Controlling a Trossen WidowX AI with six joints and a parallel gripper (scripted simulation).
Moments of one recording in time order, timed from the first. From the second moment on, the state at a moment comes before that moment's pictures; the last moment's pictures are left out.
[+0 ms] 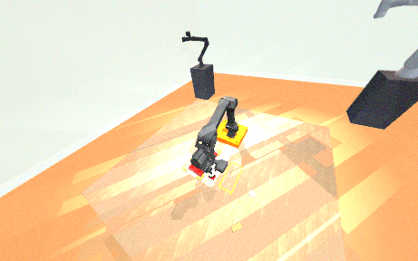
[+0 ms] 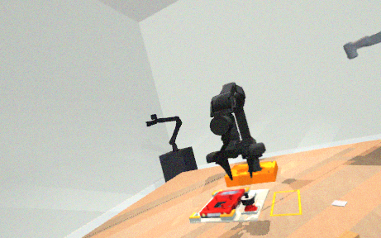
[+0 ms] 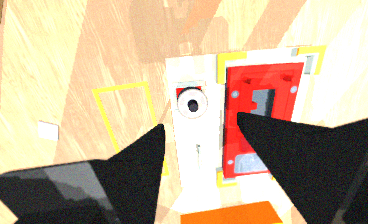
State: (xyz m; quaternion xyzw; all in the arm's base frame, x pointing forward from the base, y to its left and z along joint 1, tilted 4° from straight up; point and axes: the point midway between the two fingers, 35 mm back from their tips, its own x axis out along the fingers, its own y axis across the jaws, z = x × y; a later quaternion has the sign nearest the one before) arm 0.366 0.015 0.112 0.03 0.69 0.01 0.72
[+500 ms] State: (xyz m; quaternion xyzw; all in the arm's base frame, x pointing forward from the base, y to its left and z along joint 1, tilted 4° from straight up) arm 0.366 0.018 0.045 0.03 0.70 0.01 0.72
